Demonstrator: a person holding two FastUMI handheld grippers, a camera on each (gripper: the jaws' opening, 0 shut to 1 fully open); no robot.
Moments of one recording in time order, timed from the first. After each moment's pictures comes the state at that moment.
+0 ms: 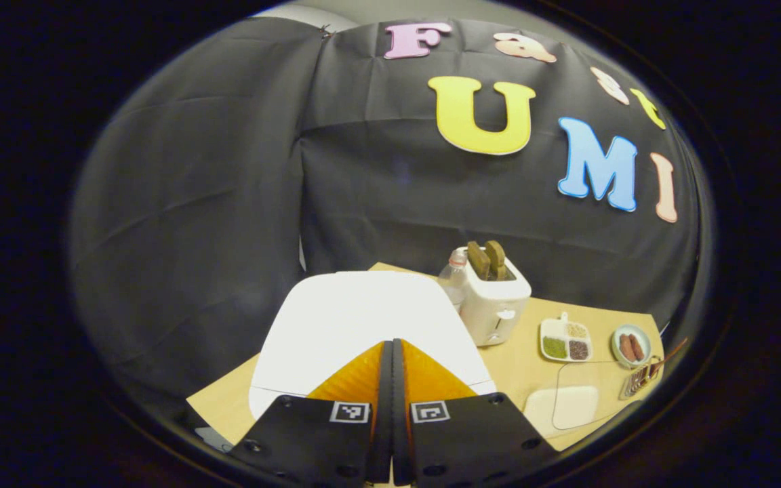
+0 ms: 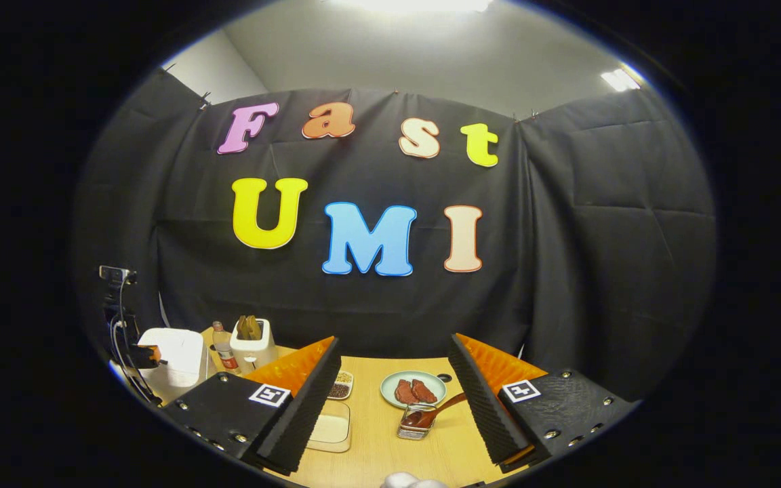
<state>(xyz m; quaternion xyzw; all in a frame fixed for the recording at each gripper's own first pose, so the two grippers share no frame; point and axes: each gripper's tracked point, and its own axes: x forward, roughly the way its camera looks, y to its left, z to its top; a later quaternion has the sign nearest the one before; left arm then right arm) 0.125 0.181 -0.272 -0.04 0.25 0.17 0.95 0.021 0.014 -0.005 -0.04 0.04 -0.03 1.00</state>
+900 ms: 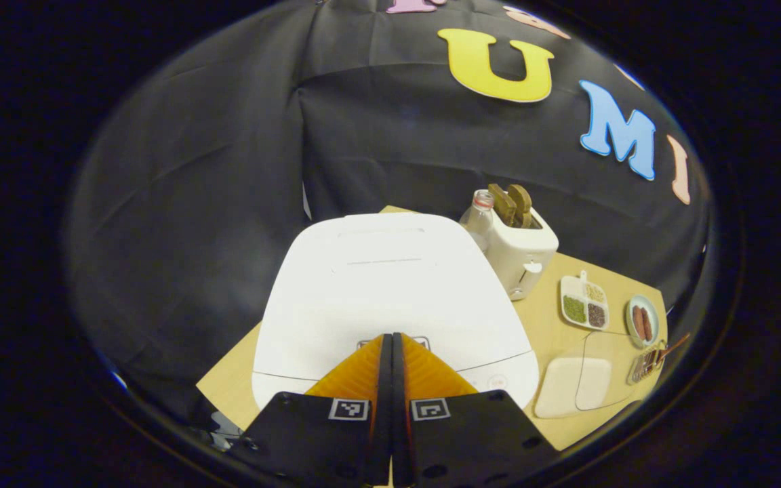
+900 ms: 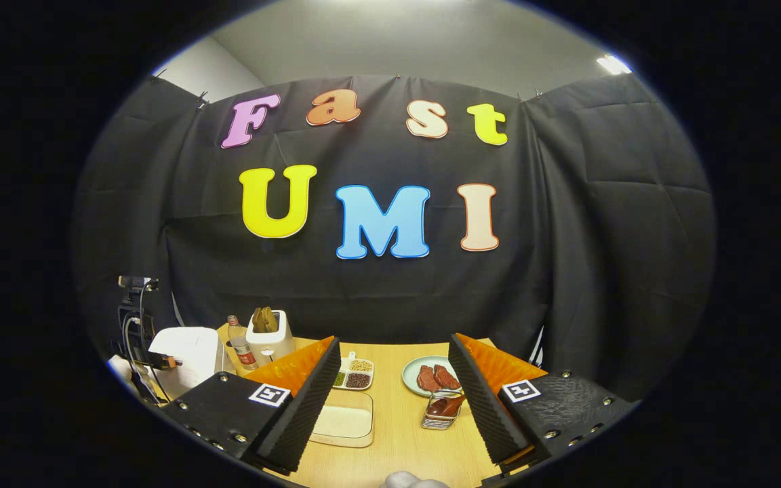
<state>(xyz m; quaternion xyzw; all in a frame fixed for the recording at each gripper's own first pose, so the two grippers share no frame) 0.121 0.192 -0.305 -0.04 0.36 0.17 0.92 0.029 0.036 -0.039 -0.01 0.07 0.00 1.00</state>
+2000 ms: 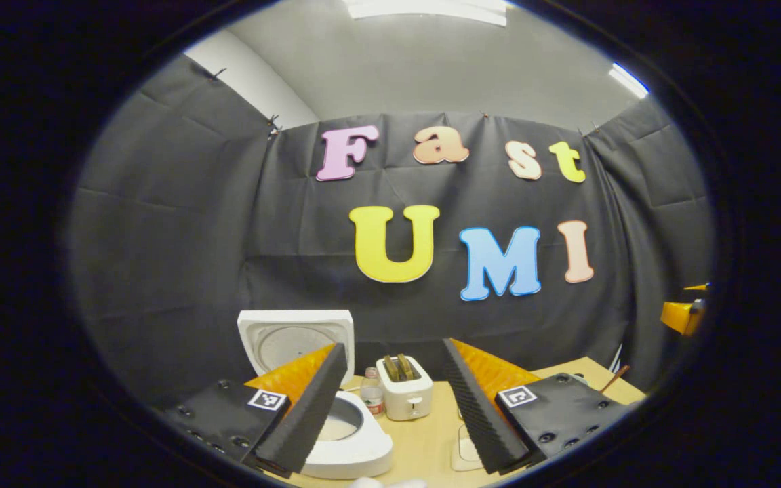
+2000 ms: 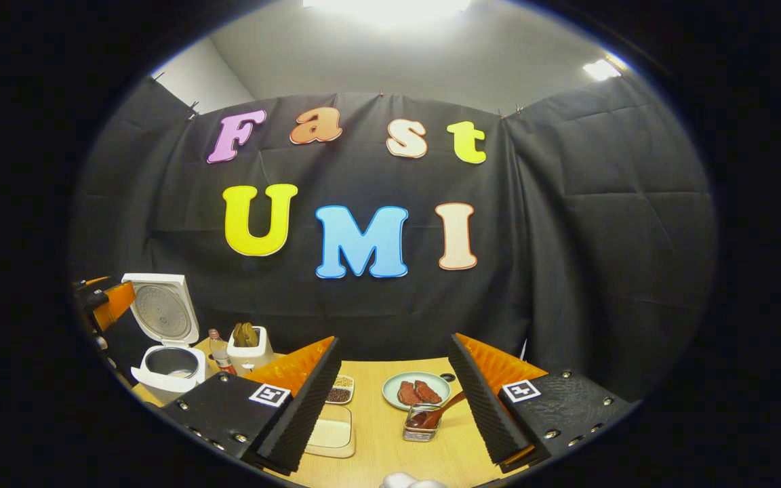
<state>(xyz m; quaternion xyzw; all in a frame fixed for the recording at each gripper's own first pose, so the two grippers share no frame) 0.051 0.056 -0.030 0.01 -0.01 0.04 1.00 0.026 -0.001 -0.027 -0.01 0.02 -0.04 1.00</state>
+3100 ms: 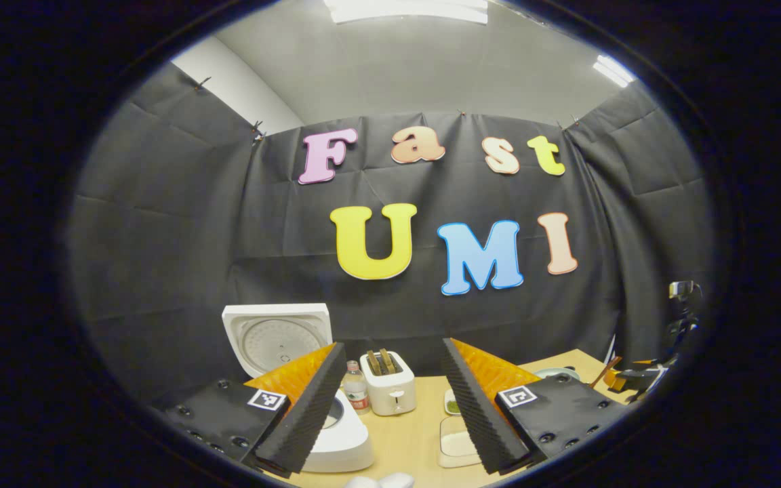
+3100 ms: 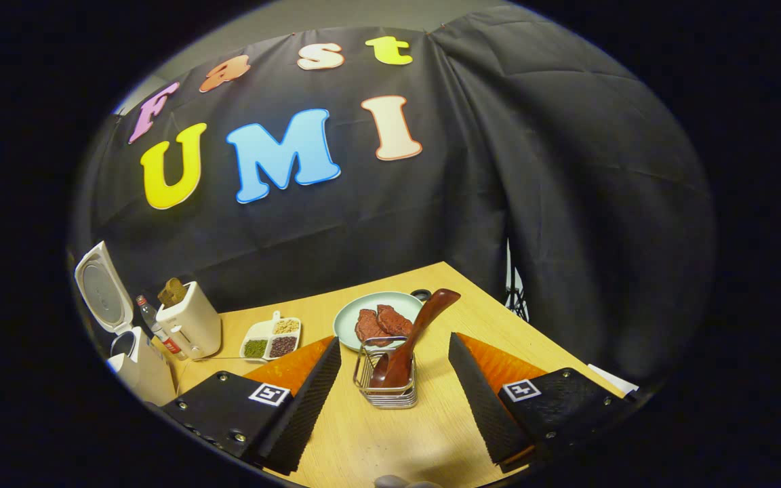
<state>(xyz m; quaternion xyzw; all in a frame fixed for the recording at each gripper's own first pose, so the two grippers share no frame) 0.038 -0.007 -0.057 0.03 -0.01 0.01 1.00 0.130 -0.104 -0.262 0.12 0.16 -0.12 0.97</state>
